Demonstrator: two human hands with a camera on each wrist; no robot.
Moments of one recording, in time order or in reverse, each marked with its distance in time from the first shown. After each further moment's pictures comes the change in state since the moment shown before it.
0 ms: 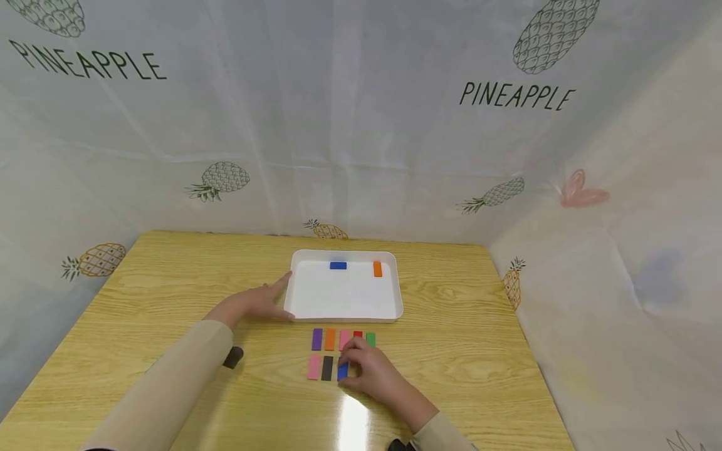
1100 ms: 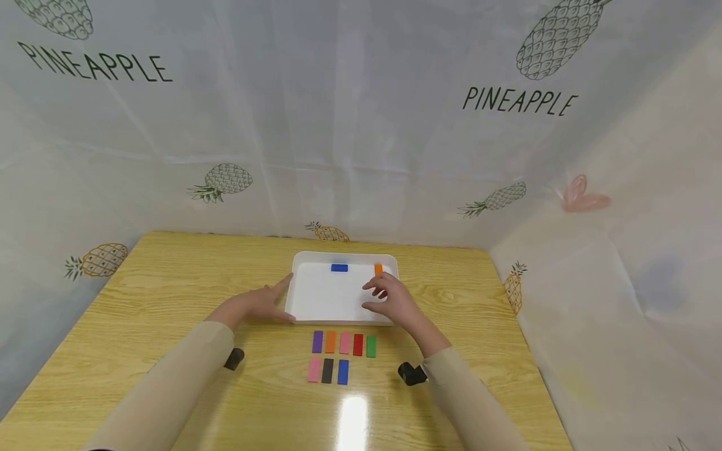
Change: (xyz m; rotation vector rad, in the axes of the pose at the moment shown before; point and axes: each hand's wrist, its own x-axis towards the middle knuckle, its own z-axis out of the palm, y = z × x) left_hand -0.005 0.004 -0.001 -0.021 0.006 0.009; right_hand 0.073 0.034 -0.099 0.048 0.136 0.196
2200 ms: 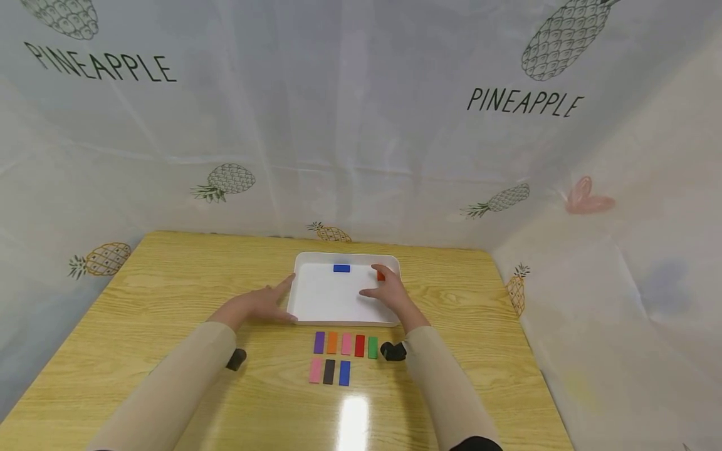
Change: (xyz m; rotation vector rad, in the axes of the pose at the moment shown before) left_hand -0.003 0.002 -0.001 0.001 0.012 -0.013; right_hand 0.049 0.041 0.026 0.127 0.065 0.451
